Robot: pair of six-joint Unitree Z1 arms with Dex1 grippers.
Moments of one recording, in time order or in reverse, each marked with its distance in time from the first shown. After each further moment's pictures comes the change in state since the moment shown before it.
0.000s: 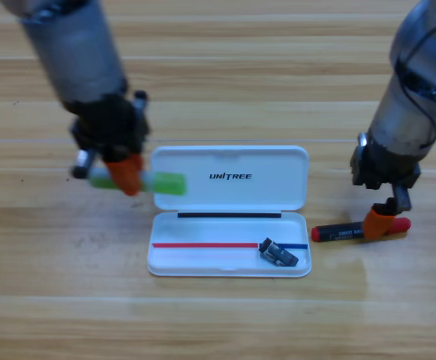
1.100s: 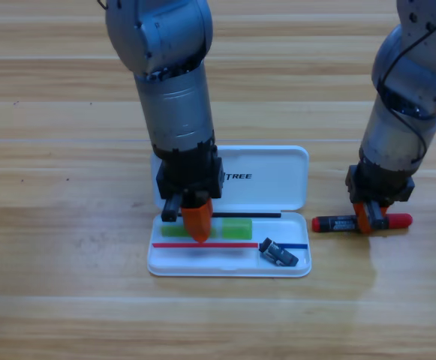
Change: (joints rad) arm 0 -0.090 0.250 -0.178 0.031 -0.106 -0.155; arm 1 0.001 0.064 -0.006 0.011 -0.001 -0.073
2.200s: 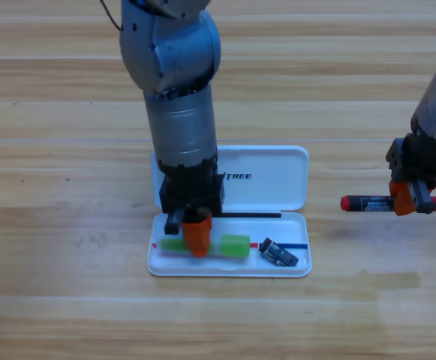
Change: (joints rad) arm 0 -0.002 0.050 0.002 0.000 -0.004 -0.008; arm 1 0.002 -0.225 0.084 0.061 0.004 0.021
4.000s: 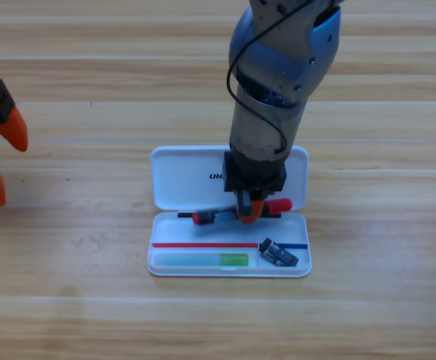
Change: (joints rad) arm 0 0.482 -0.454 0.302 0.112 -0.023 0.285; arm 1 0.242 0.422 -0.630 0.178 0.000 0.178
